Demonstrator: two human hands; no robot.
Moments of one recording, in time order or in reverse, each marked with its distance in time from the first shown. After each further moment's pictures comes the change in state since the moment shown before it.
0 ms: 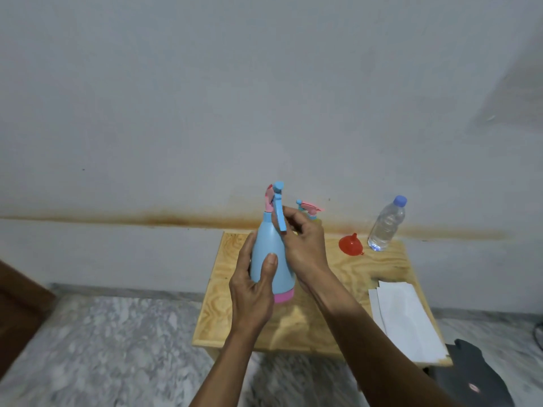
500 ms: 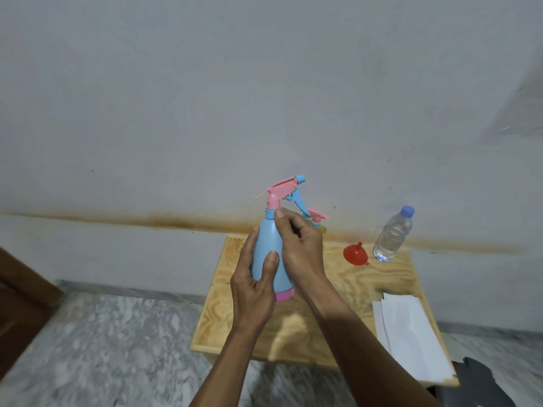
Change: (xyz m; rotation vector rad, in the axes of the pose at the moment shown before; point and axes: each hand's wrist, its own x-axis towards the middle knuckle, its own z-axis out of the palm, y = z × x) left_hand 0.013 0.008 0.011 0.019 0.027 0.047; right_hand 0.011 -0.002 0.007 0.029 0.021 -0.011
